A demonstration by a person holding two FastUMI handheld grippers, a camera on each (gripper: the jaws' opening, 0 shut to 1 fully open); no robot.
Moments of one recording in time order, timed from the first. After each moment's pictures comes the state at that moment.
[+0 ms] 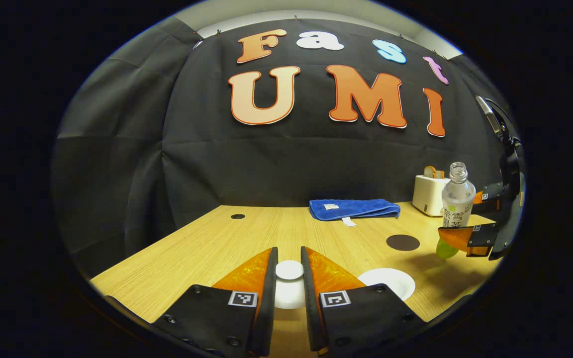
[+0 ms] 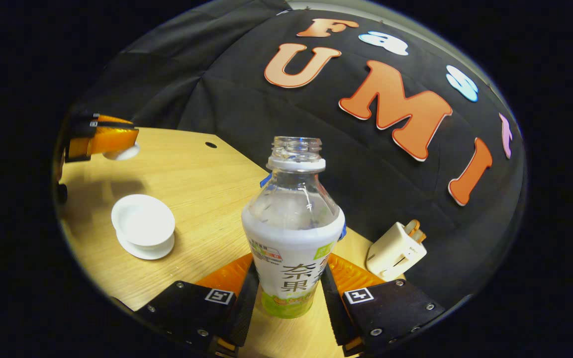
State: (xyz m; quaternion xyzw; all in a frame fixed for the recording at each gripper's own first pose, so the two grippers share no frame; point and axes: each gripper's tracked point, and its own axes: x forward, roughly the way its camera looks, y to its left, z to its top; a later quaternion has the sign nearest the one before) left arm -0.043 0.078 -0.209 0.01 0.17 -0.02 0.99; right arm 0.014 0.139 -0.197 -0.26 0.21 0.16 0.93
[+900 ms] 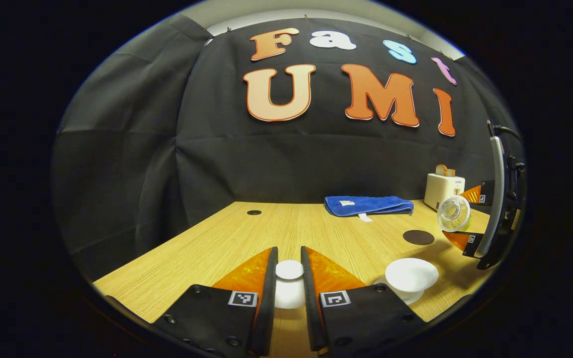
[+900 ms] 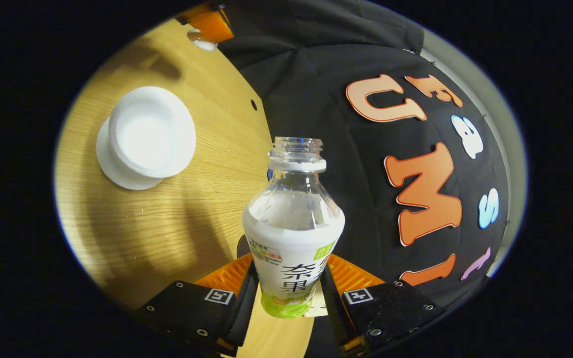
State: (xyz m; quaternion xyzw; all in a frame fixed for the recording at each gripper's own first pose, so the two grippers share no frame) left arm -0.048 0.118 -0.220 0.01 0.17 0.00 0.99; right arm 0.029 0.164 -0.210 -0.56 0.10 0.20 0.80
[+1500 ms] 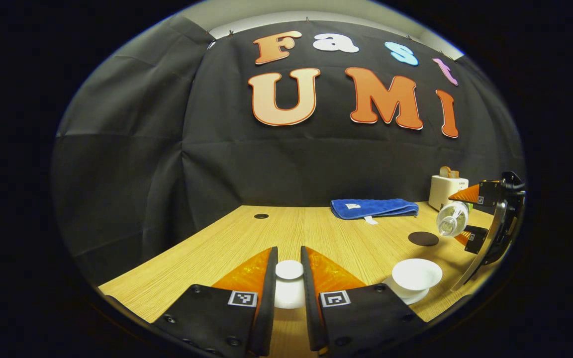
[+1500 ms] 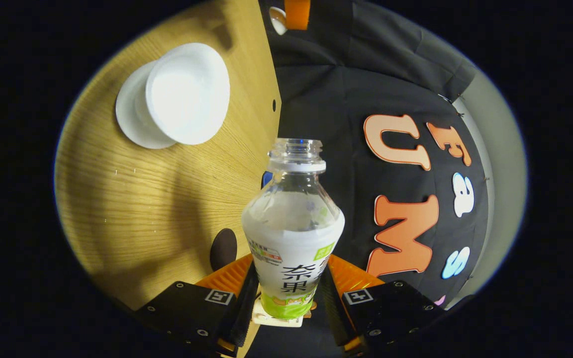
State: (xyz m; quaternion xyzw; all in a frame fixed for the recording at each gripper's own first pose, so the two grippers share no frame) left arm -0.050 0.130 -0.207 0.02 0.16 0.01 0.99; right arm 0.038 0.172 -0.195 -0.67 0.01 0.19 0.72
